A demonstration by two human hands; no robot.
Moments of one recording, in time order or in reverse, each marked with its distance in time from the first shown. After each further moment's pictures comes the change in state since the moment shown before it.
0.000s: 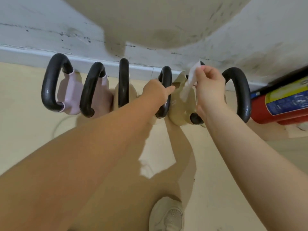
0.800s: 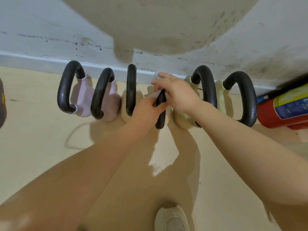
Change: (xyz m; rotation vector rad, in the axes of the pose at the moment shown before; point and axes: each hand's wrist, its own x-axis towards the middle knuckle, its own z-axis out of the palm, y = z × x) left_hand -0.033 -0.046 -0.015 -0.037 0.013 0.201; right_hand 0.007 0.010 0.036 -0.871 -0.762 -0.865
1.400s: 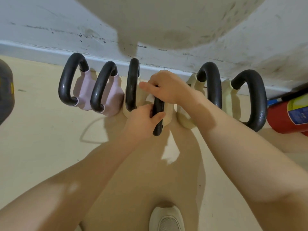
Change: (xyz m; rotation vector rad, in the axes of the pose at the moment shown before) left_hand -0.029 -0.014 0.003 0.209 0.073 0.062; right_hand 0.026 -0.011 0.006 0.097 -0.142 0.027
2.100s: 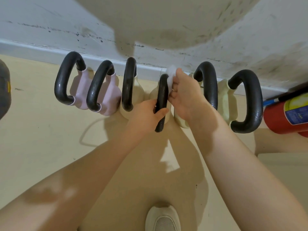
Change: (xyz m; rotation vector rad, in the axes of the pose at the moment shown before) left_hand 0.010 0.011 0.010 0.055 0.001 0.040; right_hand -0.041 -0.005 -0.005 1.360 0.341 0.665
